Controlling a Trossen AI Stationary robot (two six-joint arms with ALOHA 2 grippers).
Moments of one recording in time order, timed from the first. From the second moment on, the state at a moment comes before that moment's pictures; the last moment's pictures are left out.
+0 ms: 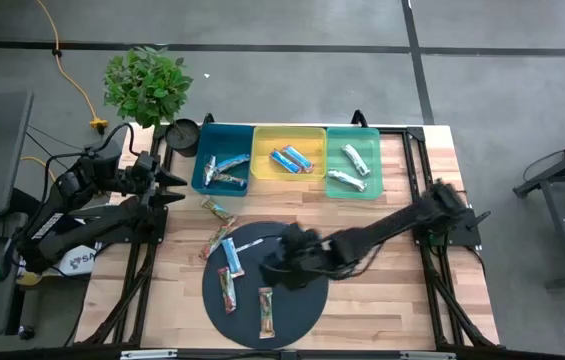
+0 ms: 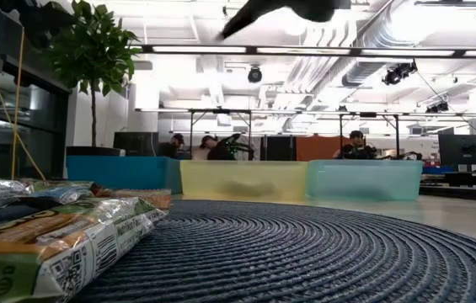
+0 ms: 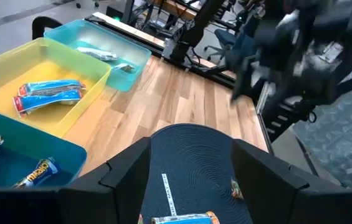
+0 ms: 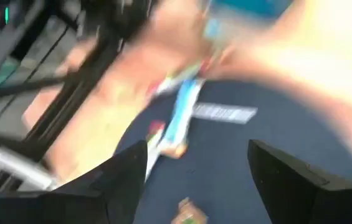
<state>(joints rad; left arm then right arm) 0.65 0.28 0.75 -0.82 0.62 -0.17 0.42 1.94 1.74 -0.68 0.56 1.27</state>
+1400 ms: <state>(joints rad) 0.20 0.50 0.86 -0.44 0.25 -0.74 0.49 0.50 0.74 -0.61 0.91 0.73</state>
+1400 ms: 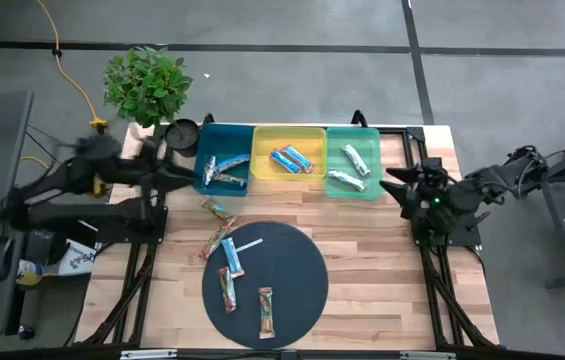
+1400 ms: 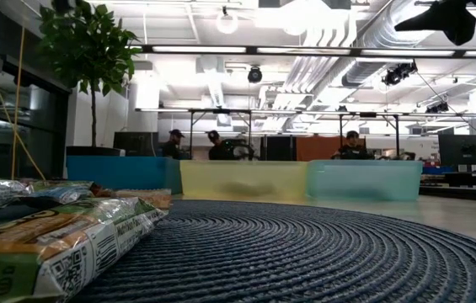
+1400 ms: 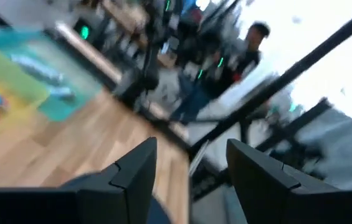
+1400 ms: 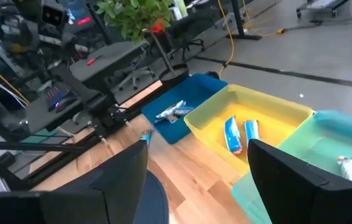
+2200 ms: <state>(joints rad) -0.74 1.28 1.04 -0.24 -0.73 -1.39 0.49 0.49 0.74 -0.61 0.79 0.72</state>
